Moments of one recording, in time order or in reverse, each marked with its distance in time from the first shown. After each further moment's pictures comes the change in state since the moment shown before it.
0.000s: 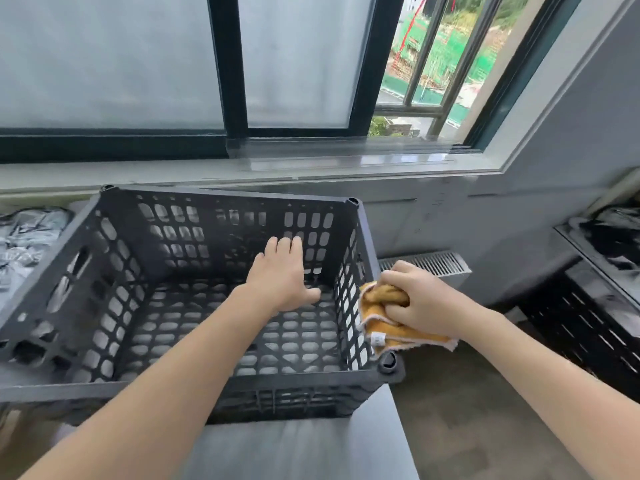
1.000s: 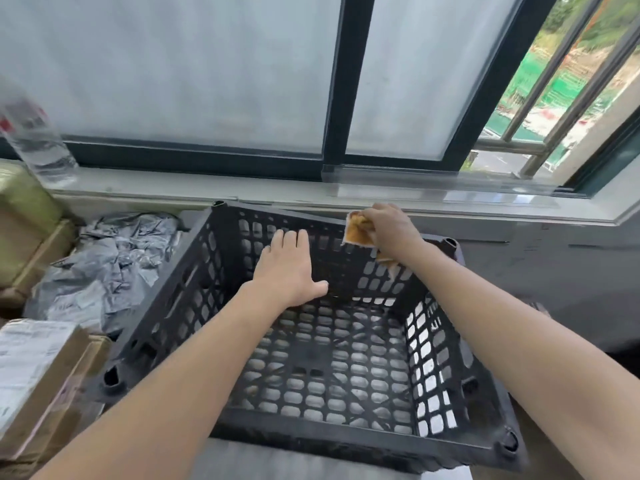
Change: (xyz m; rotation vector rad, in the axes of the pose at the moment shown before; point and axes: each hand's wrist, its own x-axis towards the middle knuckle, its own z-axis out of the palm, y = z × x) left_hand -0.004 -0.130 -0.045 -0.040 0.130 -0.194; right_hand 0.245 -0.101 0.000 -0.259 0.266 -0.103
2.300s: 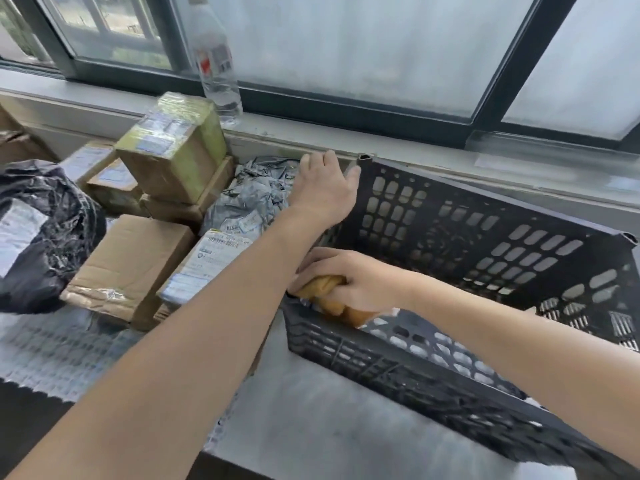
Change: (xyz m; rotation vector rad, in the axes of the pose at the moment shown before) left_hand -0.057 -0.139 -0.057 -0.299 0.236 -0.335; right_hand -0.075 -0.268 0.034 0.721 -0.543 -0.799
